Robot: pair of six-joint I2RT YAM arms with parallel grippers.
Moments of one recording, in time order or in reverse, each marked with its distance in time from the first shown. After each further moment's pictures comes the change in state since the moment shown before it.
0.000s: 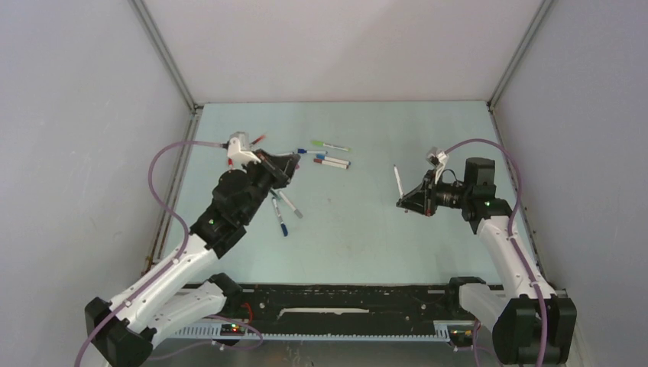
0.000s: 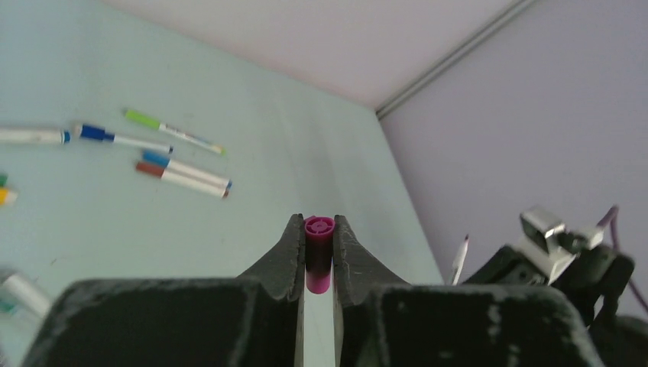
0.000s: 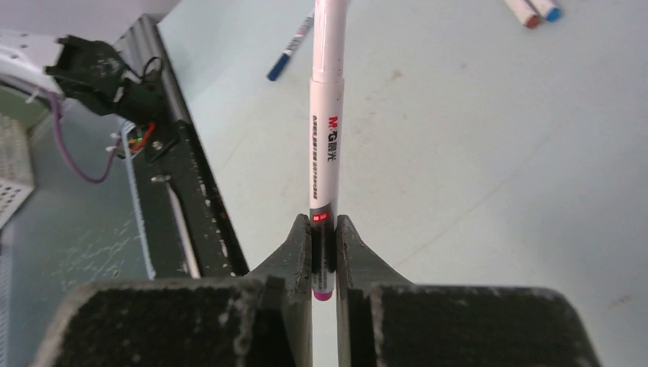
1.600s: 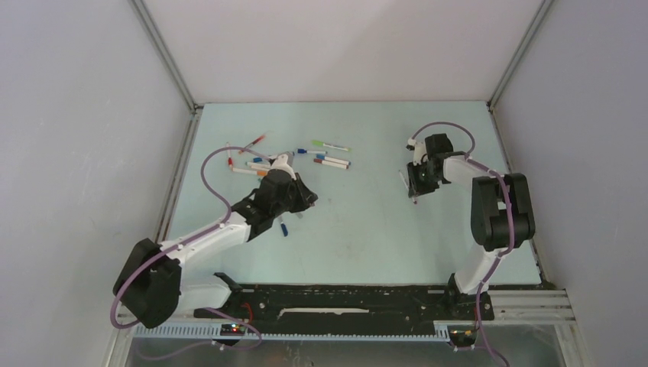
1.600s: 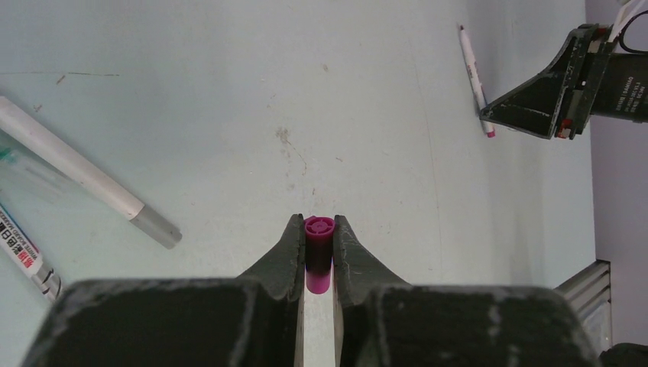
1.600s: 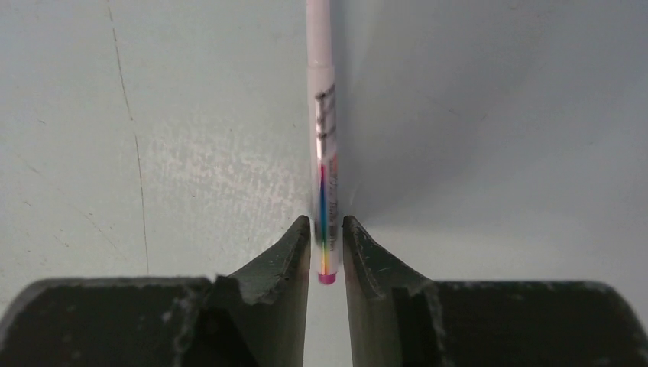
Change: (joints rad) left arm 0.014 0.346 -0.113 -0.100 0.198 -0.005; right arm 0.090 0.770 0.377 -0.115 0.873 0.051
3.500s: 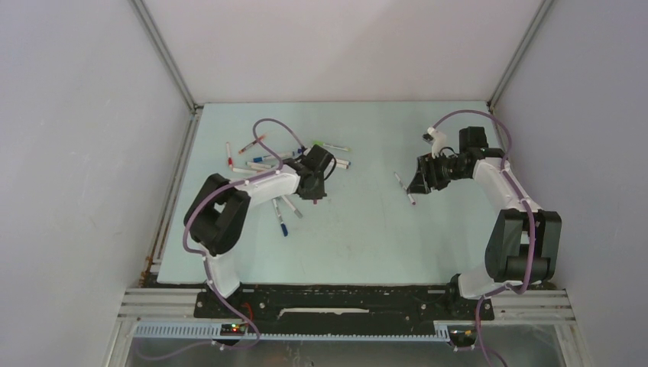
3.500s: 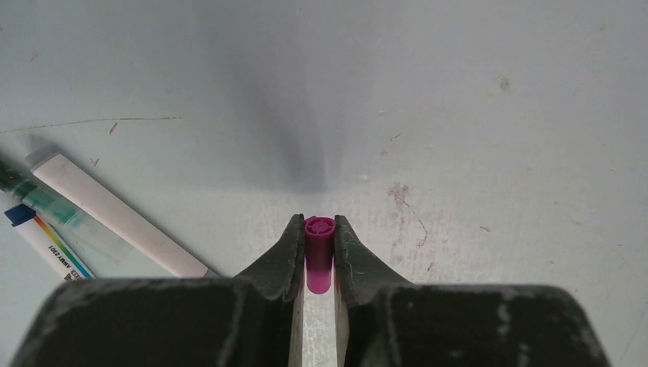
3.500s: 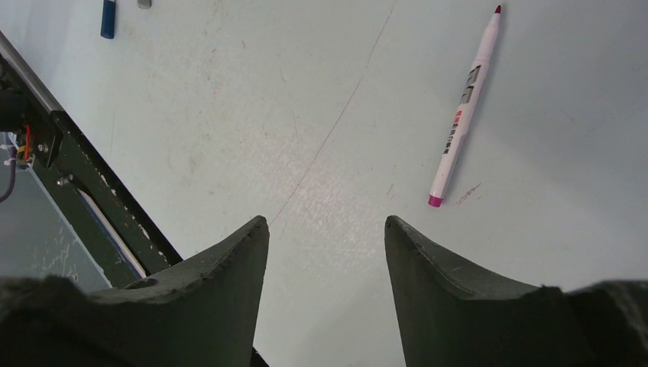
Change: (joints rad) left arm -0.021 0.615 0.558 -0.482 -0.163 0.131; right arm -0.160 -0.264 0.030 -0.277 -0.533 -0.274
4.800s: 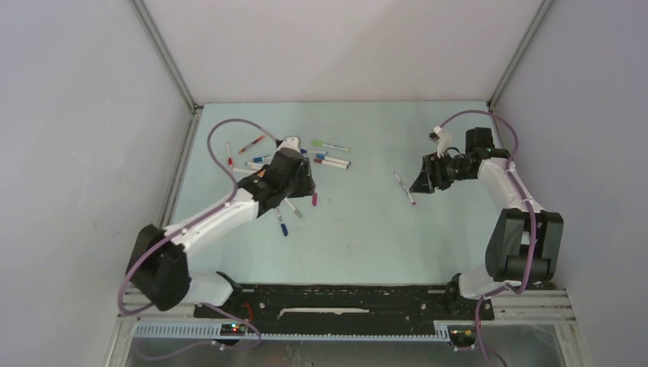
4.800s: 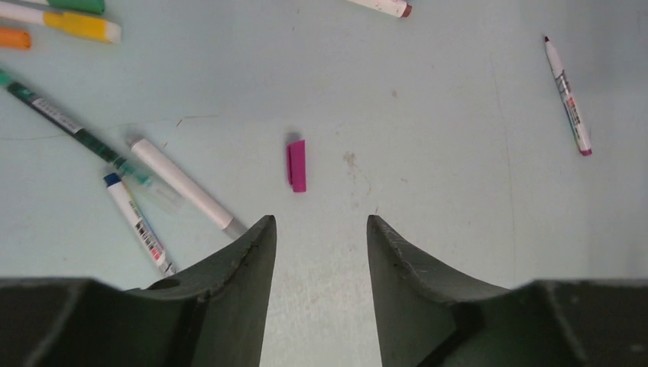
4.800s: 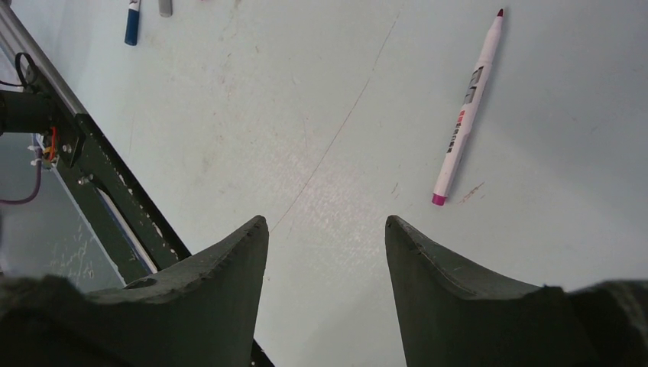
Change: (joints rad) left arm 0.015 -0.418 -0.198 0.105 0.009 0.037; right arm -0.047 0.000 0.000 -0.019 -0.063 -0.024
